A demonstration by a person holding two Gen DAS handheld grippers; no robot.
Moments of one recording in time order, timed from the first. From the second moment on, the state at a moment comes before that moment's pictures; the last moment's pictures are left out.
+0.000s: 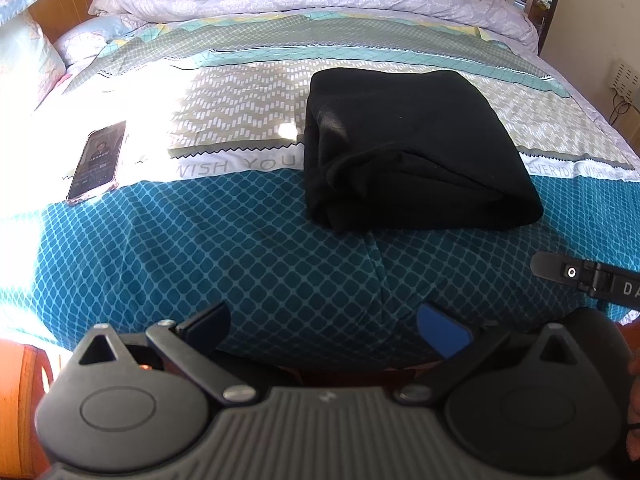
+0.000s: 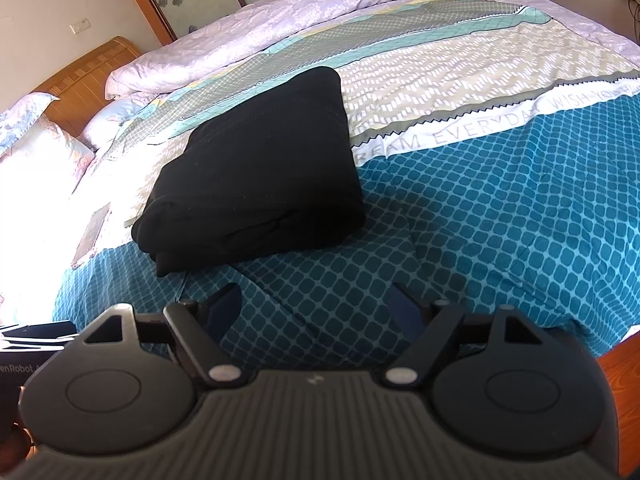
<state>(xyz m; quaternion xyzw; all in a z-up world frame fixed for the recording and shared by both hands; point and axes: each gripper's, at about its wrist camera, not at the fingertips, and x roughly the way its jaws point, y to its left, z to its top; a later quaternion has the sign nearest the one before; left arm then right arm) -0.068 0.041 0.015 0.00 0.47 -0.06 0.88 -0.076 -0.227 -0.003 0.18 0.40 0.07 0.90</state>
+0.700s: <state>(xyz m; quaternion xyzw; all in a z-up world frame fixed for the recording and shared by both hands) -0.069 0.039 0.015 -0.01 0.48 -0.06 0.88 -0.076 -0.228 -0.002 0.17 0.40 0.07 0.90</state>
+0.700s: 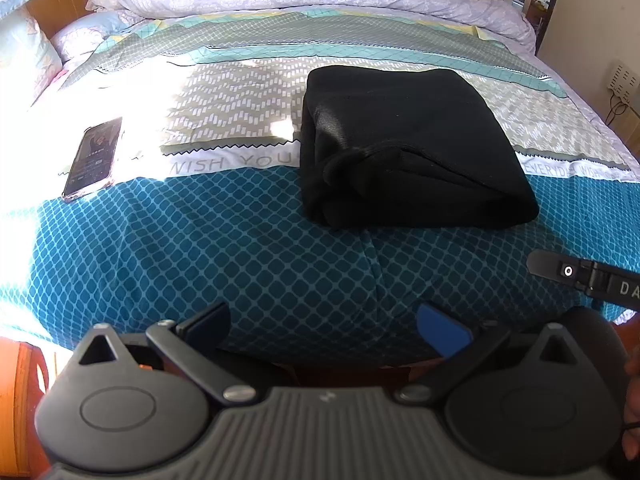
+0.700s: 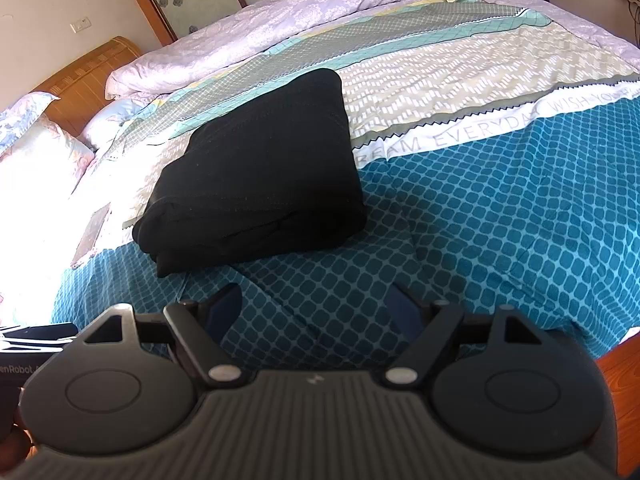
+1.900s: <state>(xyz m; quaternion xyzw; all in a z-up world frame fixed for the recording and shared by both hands) -0.066 0.041 0.008 -0.01 0.49 -0.07 0.87 -0.075 -0.229 -0.007 0.18 0.41 0.07 0.89</state>
